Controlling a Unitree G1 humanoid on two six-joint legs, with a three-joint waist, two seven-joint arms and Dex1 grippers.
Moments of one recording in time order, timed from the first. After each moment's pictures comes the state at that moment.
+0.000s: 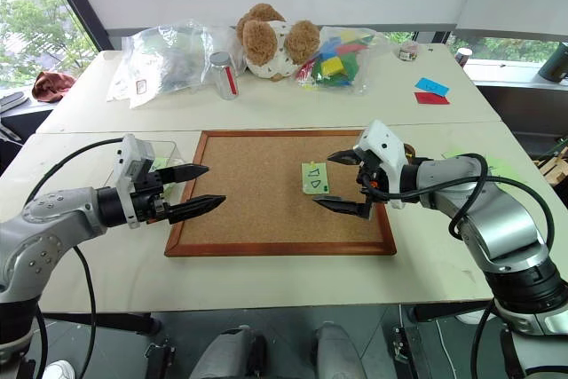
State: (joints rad) left arm -0.23 0.75 0.18 -0.43 -0.77 0.80 -0.79; right arm -0.45 -0.85 0.06 -0.39 0.47 0.67 0.93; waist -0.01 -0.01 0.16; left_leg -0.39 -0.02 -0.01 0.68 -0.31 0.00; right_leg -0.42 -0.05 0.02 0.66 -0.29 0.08
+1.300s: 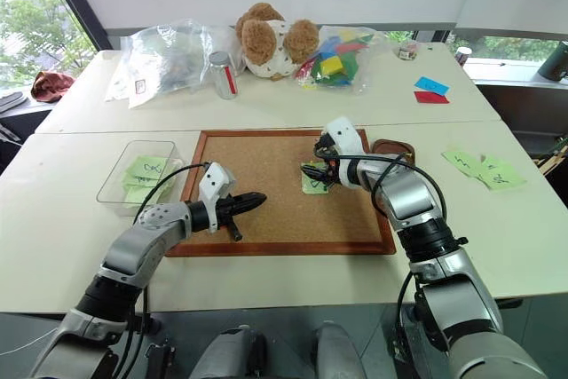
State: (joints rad) left arm -0.35 0.41 -0.18 0.00 -0.32 0.44 -0.74; right arm -0.72 -0.46 0.22 0.18 0.17 0.69 0.63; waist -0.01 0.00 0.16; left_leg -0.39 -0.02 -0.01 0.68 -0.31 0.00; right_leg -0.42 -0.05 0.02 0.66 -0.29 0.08
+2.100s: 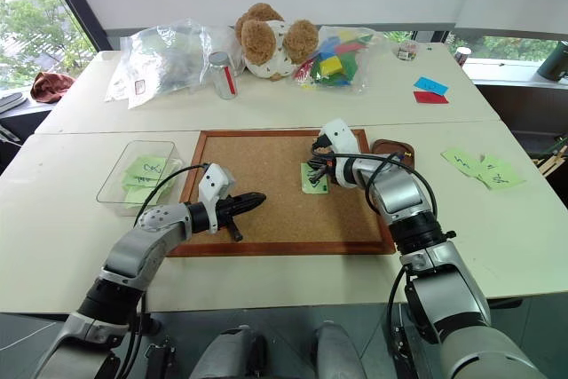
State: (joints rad) left arm -0.33 0.39 -0.17 -0.01 -0.31 0.43 -0.73; right arm -0.74 -0.43 0.21 0.27 0.14 0.66 0.66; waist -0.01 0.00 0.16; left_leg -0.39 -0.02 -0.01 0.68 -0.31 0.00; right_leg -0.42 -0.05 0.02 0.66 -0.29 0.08
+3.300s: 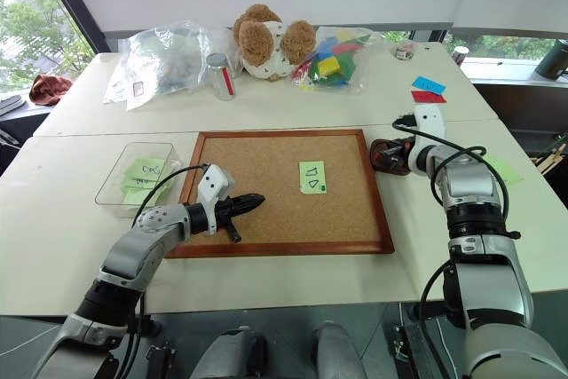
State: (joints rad) left arm -0.33 0.39 -0.17 -0.02 -0.29 0.45 -0.75; right arm -0.78 -0.61 -0.06 0.60 0.13 0.56 0.55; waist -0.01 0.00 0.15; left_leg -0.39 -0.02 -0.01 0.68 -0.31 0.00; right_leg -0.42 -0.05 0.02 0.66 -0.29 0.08
